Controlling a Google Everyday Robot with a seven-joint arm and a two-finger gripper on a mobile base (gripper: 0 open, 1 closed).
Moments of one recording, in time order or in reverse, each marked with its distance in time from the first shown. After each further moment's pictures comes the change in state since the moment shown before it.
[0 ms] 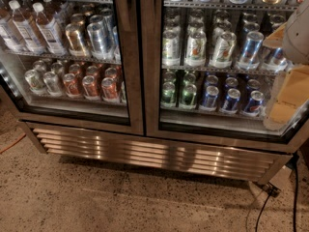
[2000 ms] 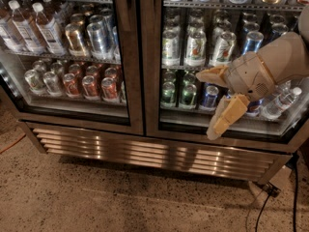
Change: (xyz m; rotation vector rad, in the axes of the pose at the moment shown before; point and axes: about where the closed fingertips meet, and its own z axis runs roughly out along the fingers) arm -0.081 0.010 0.115 -0.313 -0.658 -0.097
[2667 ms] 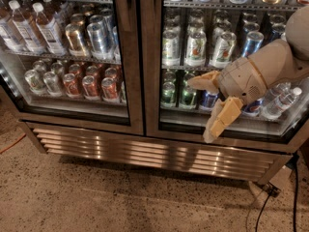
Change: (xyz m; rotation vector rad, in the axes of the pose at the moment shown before) arm -0.004 0.005 0.021 -0.115 -0.077 0.007
